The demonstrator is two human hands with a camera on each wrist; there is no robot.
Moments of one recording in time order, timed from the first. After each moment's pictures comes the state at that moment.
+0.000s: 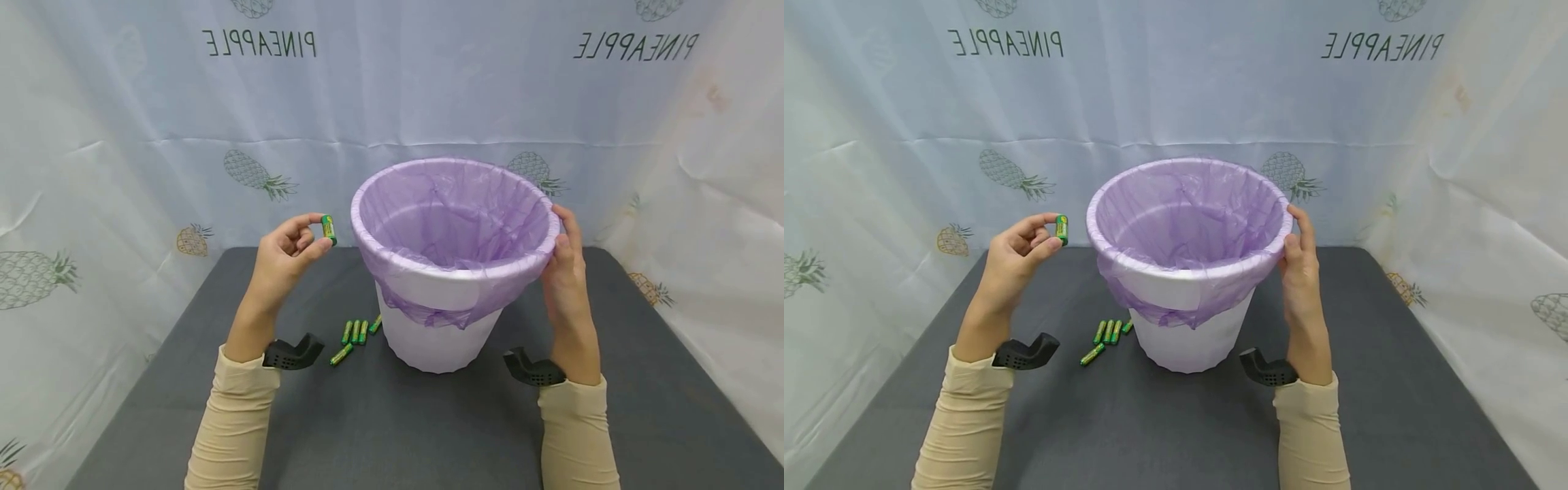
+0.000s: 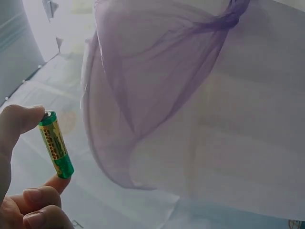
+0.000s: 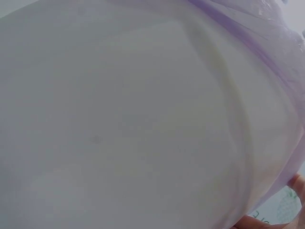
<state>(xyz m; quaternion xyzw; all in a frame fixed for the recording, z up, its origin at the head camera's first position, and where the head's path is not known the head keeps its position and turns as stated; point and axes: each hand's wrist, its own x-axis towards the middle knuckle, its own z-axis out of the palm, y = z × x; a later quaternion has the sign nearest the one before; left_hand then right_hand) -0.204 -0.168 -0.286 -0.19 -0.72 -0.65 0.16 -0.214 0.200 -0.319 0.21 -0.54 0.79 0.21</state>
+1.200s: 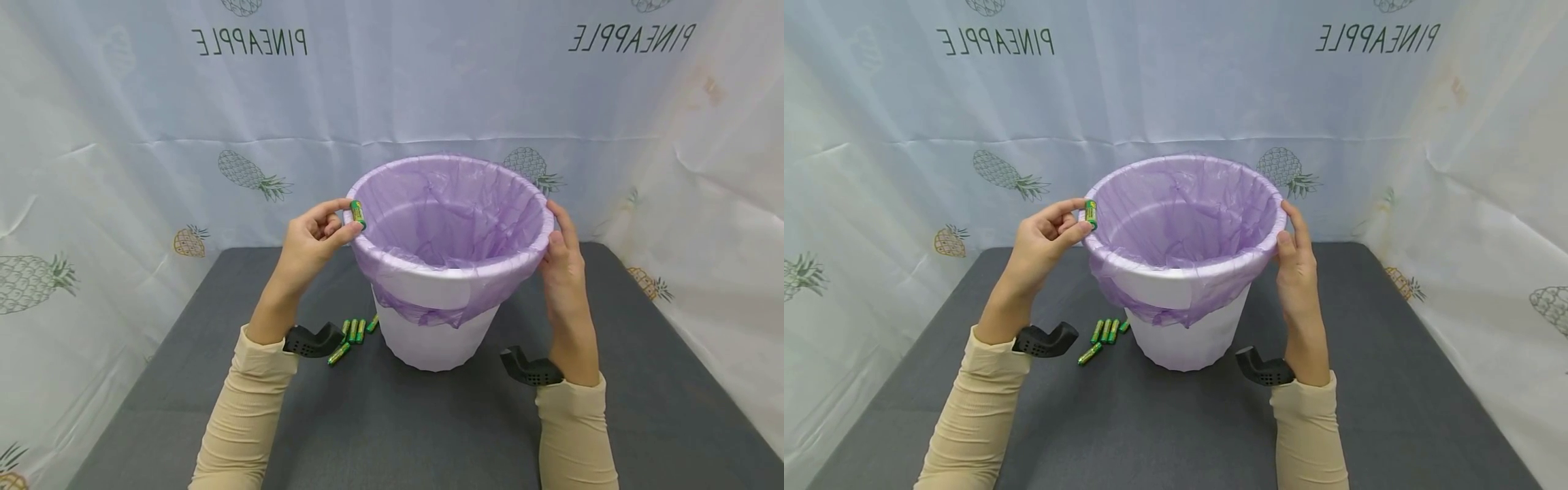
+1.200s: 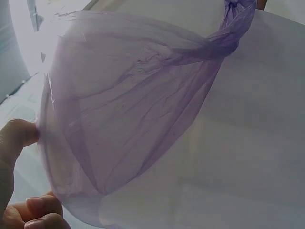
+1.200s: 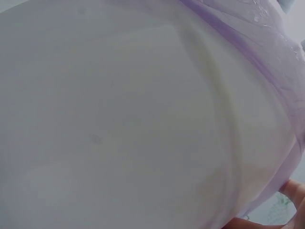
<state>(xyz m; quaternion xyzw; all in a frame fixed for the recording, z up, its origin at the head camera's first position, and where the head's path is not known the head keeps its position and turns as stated) -0.219 -0.129 -0.268 -0.18 -0.73 -0.65 0.11 -0.210 0.200 -0.318 0.17 -0.57 0.77 0.25</state>
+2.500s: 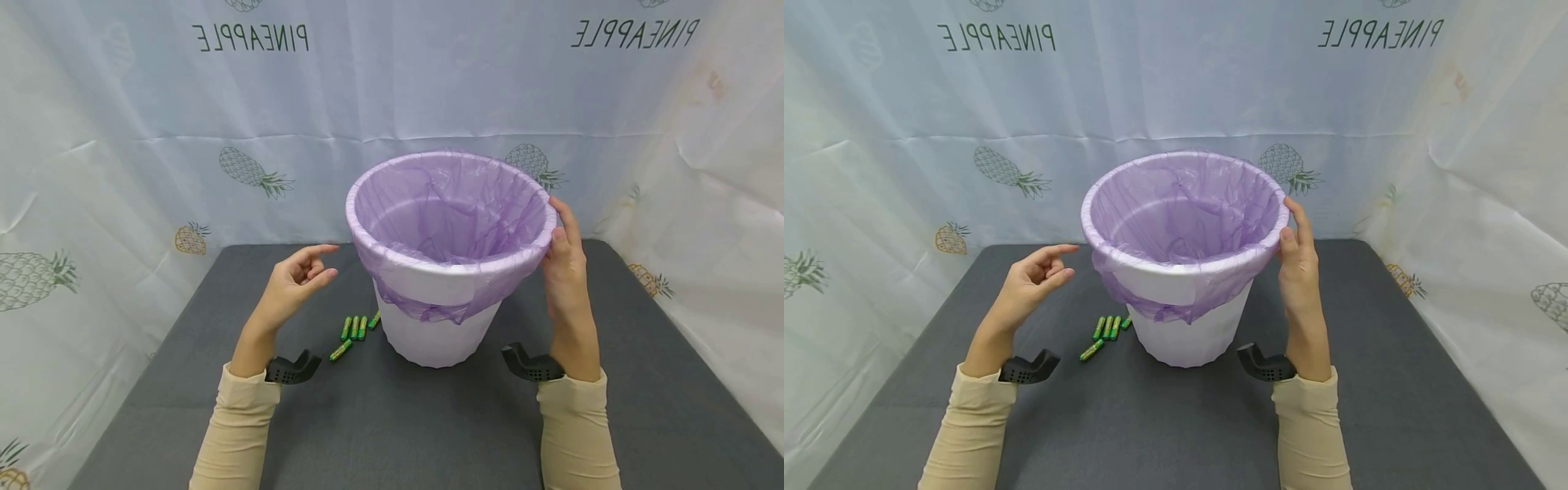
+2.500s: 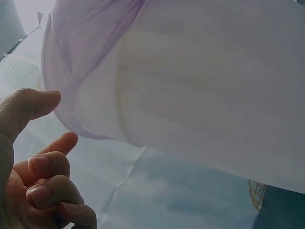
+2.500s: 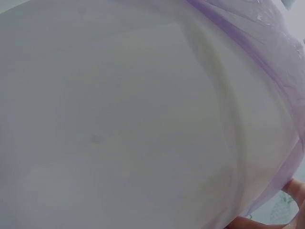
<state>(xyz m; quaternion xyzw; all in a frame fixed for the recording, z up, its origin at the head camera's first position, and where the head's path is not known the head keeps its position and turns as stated) -0.207 -0.177 -0.335 -0.26 -0.76 -0.59 0.10 -0.212 0.200 -0.320 0.18 -0.56 0.77 0.25</state>
